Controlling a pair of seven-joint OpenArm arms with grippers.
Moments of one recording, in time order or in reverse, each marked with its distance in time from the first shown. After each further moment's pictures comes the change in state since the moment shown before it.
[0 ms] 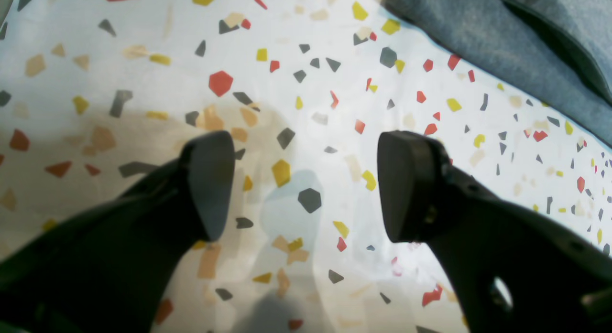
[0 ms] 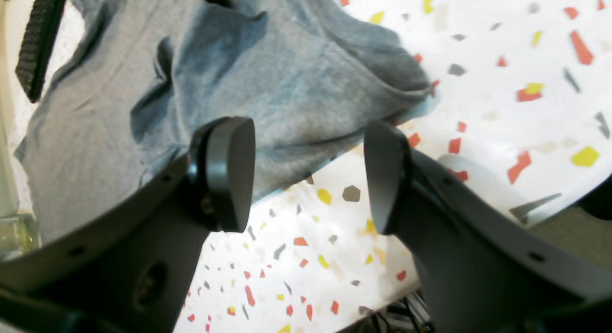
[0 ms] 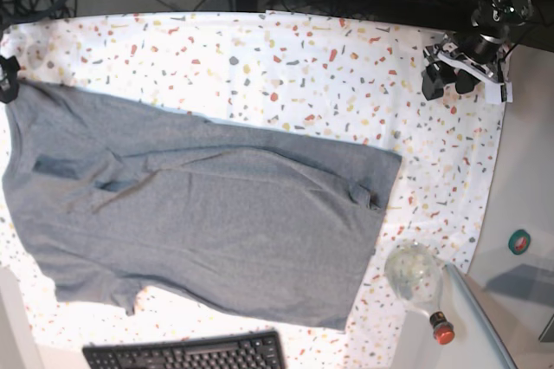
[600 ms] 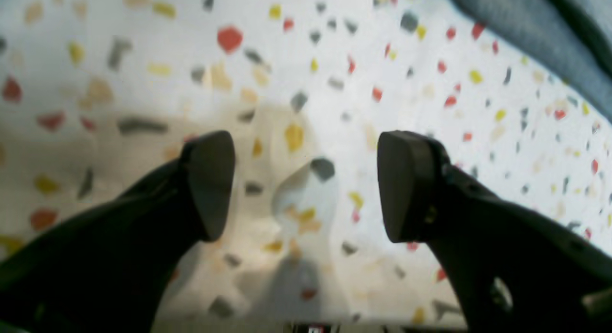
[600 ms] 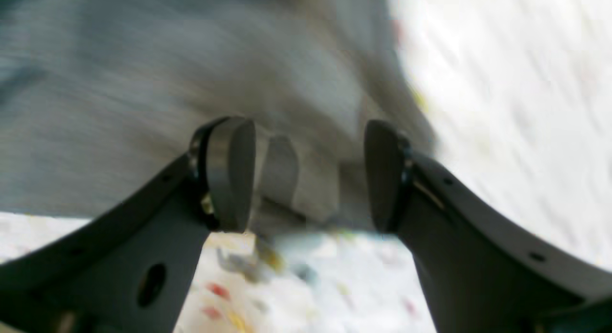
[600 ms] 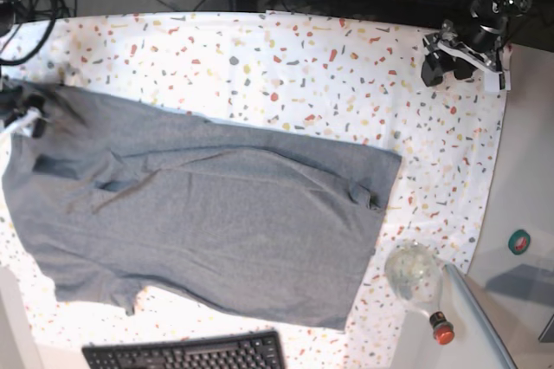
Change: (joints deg) left arm 1.0 -0.9 -0.4 -3.4 0.0 -0.1 -0.2; right arm 6.5 17.2 -32.2 -15.3 -21.0 0.6 10.1
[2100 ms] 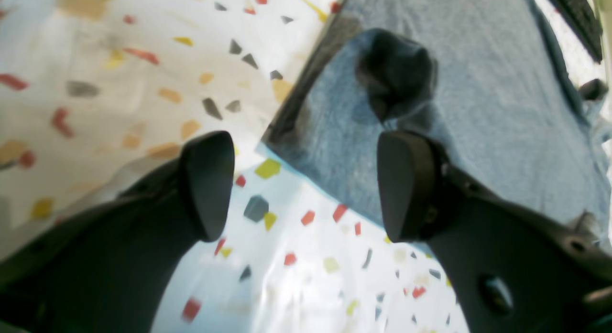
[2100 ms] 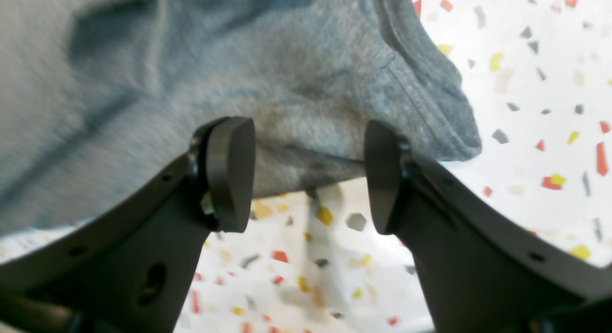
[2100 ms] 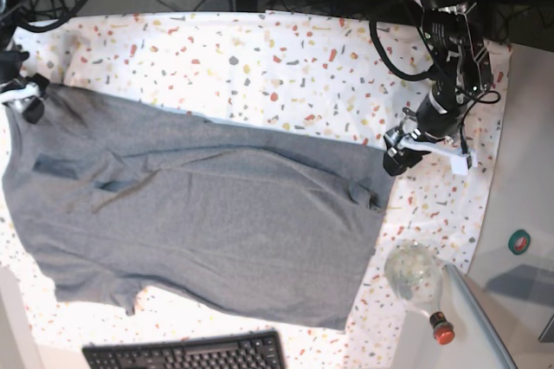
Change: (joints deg) left arm -16.7 0.5 18.2 -7.4 -11.7 24.5 0.0; right arm -7.1 -16.0 17.5 16.3 6.1 1.3 0.7
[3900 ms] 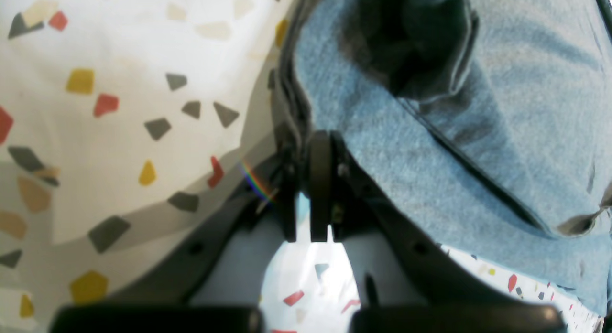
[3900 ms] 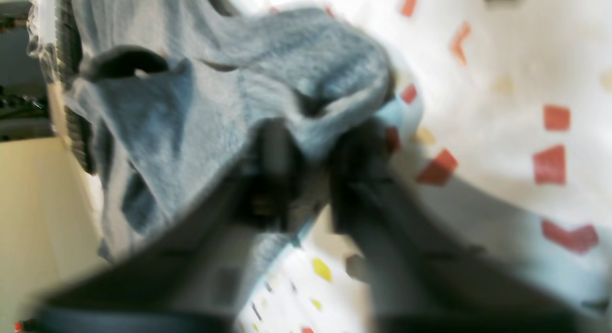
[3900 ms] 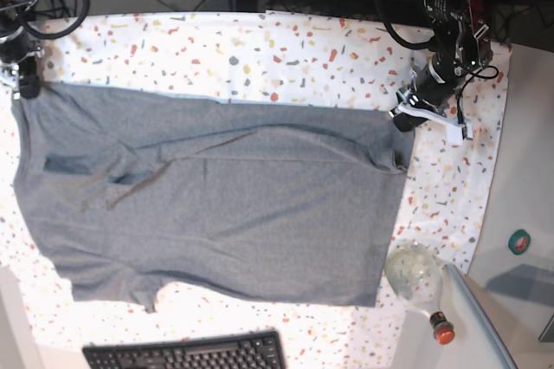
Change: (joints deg) left arm 7.0 -2.4 2.7 0.7 -0.4 -0.1 -0.3; right arm 10.5 4.5 16.1 -37.0 18.3 0.4 3.0
